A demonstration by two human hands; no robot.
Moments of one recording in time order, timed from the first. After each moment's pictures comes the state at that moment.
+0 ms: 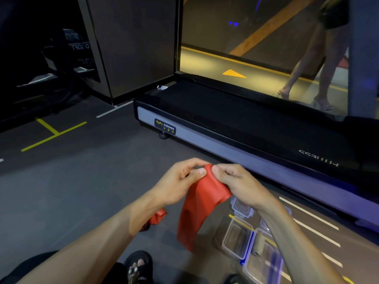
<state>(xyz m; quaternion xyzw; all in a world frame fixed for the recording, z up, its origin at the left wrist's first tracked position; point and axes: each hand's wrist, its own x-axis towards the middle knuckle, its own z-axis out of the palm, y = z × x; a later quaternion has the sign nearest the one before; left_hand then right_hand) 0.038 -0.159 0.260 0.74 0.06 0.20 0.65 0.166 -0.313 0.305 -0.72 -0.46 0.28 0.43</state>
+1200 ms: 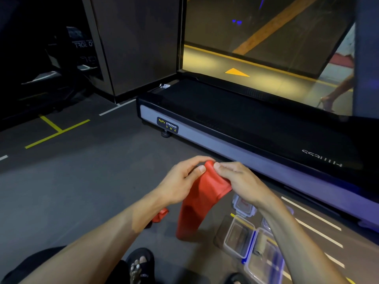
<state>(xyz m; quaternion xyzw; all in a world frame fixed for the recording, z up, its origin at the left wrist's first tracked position) 0.037 -0.155 0.256 0.82 0.10 0.23 0.51 0.163 -0.305 0.308 -0.74 -0.44 0.30 0.42</state>
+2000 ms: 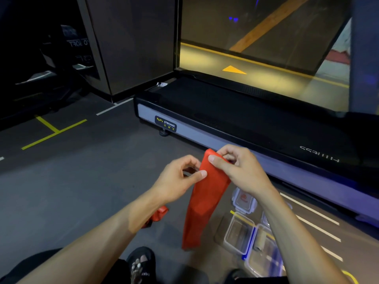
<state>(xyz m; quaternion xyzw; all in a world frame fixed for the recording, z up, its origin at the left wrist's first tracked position) 0.032 -0.149 0.252 0.78 0.13 0.22 0.57 0.164 -0.299 0.315 -0.77 -0.41 0.15 0.45</state>
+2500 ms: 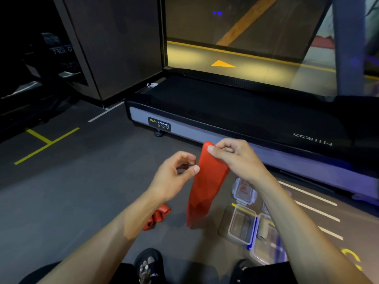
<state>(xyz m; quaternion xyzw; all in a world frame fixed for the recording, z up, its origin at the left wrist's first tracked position) 0.028 -0.146 0.253 0.76 0.16 0.22 0.59 0.166 -0.295 0.315 -0.75 -0.34 0.21 0.52</state>
